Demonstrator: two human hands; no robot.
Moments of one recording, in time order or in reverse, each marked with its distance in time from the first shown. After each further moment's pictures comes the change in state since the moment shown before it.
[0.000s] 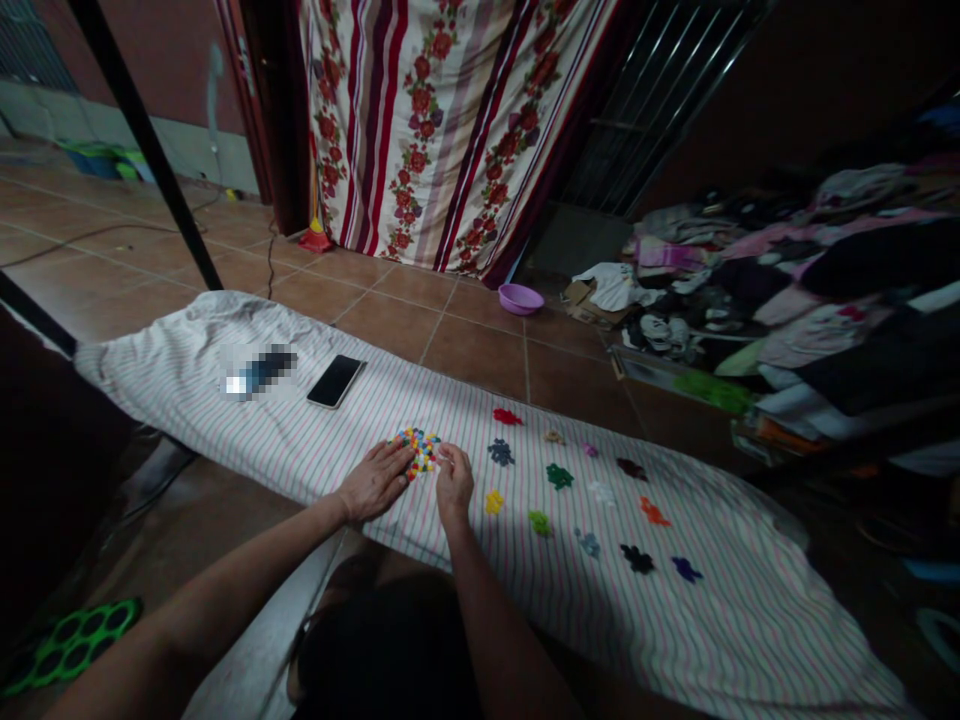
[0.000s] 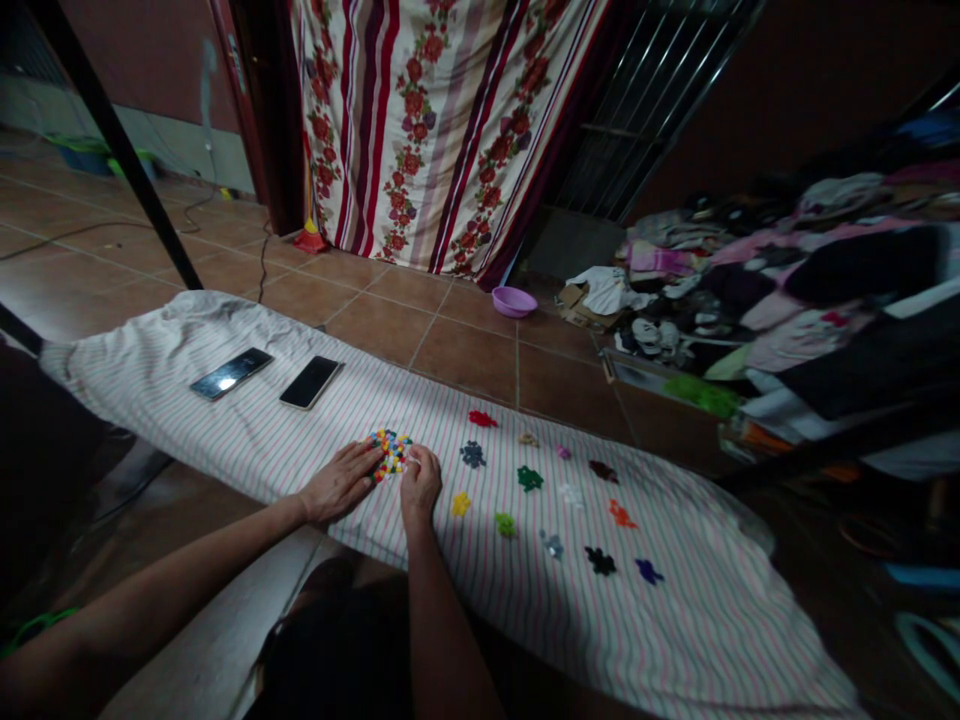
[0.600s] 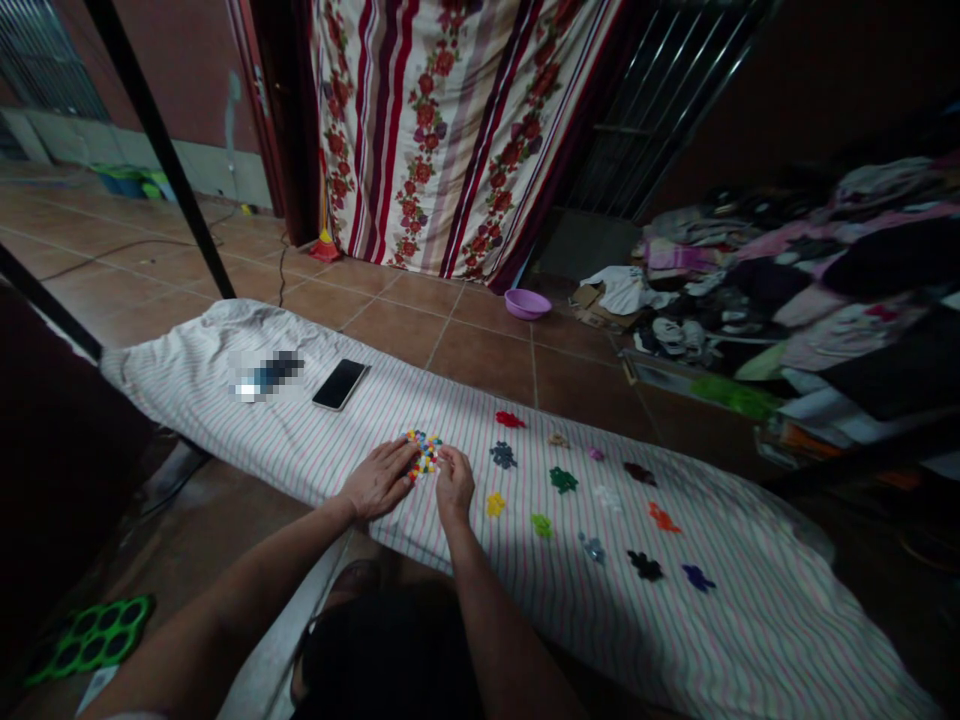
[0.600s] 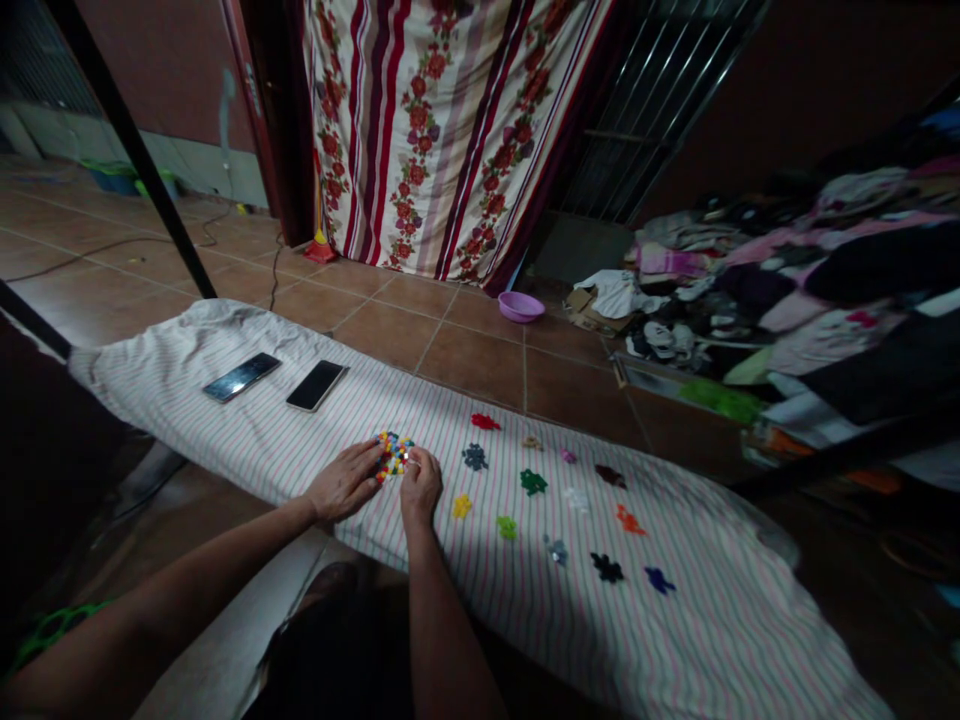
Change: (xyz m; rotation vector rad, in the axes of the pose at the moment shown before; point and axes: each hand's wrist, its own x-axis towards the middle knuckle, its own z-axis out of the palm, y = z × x) left_hand 0.003 0.002 0.005 -0.040 0.104 -0.017; right_hand 0.001 -0.007 0.000 -0.034 -0.026 -0.004
